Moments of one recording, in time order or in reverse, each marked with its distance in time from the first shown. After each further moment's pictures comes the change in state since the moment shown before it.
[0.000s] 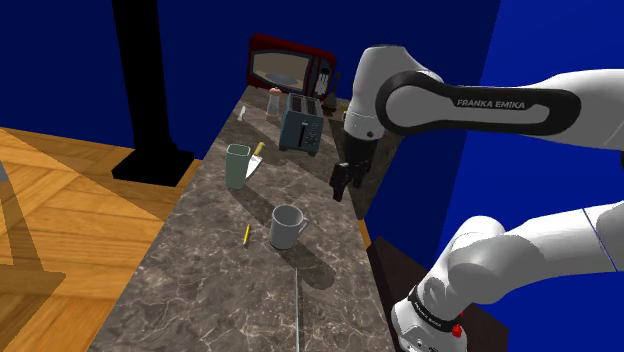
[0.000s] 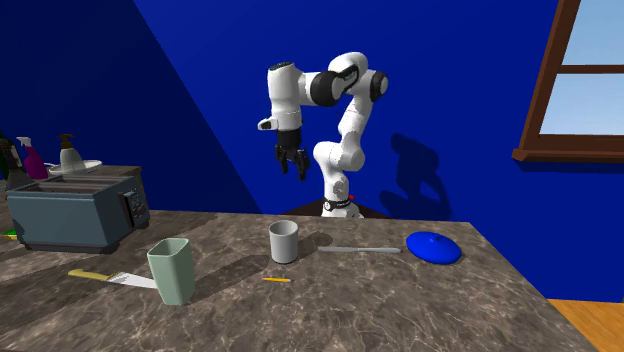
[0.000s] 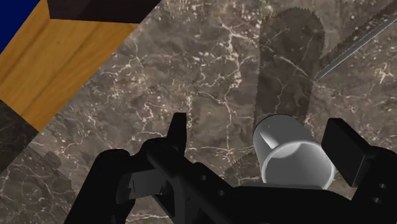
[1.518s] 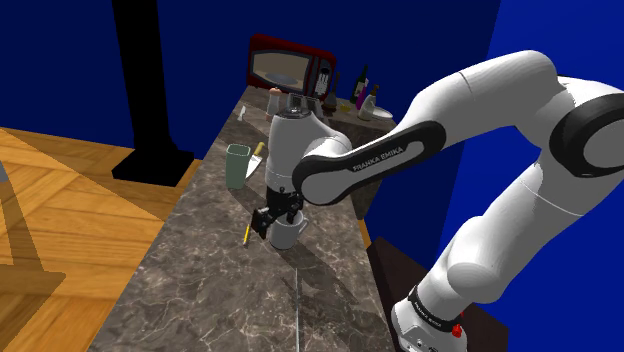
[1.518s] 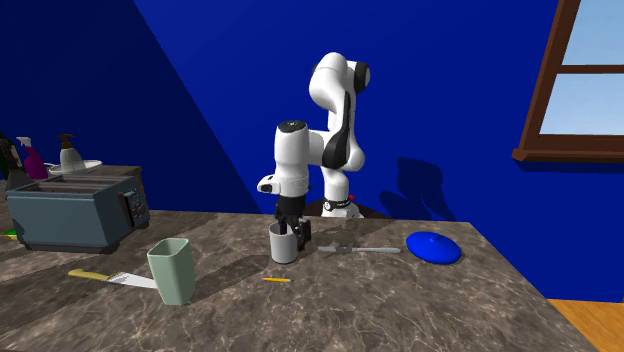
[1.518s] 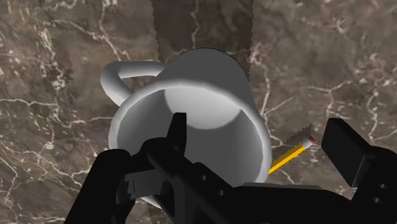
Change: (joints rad) arm -0.018 0.551 0.274 0.096 -0.142 0.526 0.423
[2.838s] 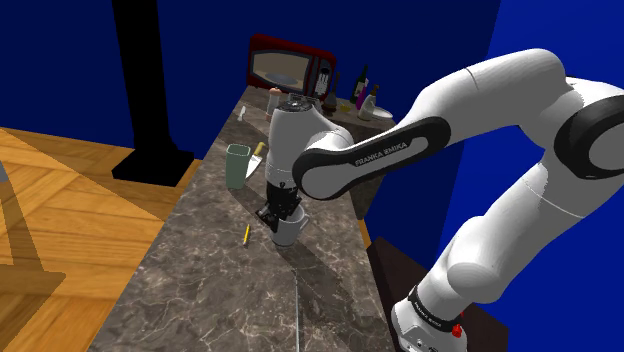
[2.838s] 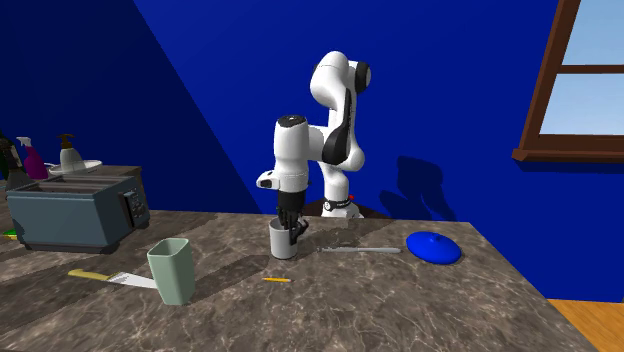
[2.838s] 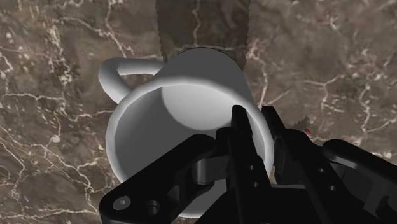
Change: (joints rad) arm 0.001 -0.019 -0.002 0.018 0.010 -0.034 -0.010
